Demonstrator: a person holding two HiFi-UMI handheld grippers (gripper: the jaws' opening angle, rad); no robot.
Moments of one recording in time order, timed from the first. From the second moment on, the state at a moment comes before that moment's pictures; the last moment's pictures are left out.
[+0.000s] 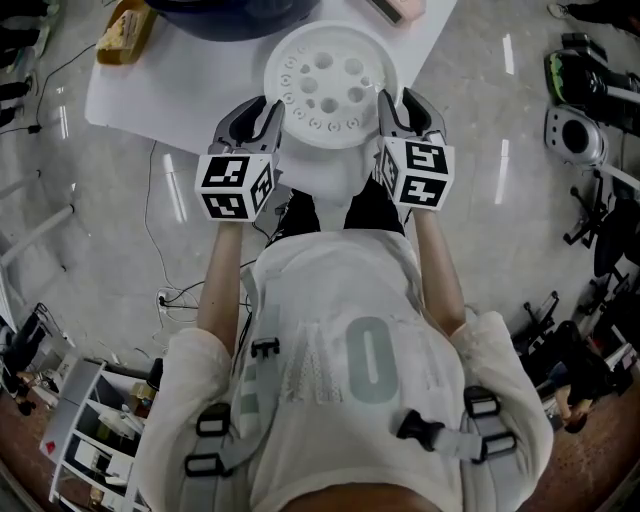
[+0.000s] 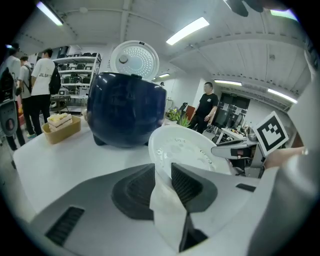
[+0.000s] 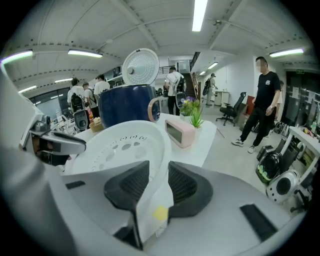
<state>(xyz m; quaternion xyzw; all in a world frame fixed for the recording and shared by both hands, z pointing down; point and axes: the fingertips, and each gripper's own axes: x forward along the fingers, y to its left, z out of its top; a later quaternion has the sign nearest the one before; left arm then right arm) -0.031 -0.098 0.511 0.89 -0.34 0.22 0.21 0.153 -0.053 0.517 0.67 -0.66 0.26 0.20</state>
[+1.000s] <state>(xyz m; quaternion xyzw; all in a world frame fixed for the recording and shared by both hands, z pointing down) -0.067 -0.123 0.322 0.89 -0.44 0.09 0.05 0.121 -0.101 0.336 0.65 -0.75 0.10 0.09</state>
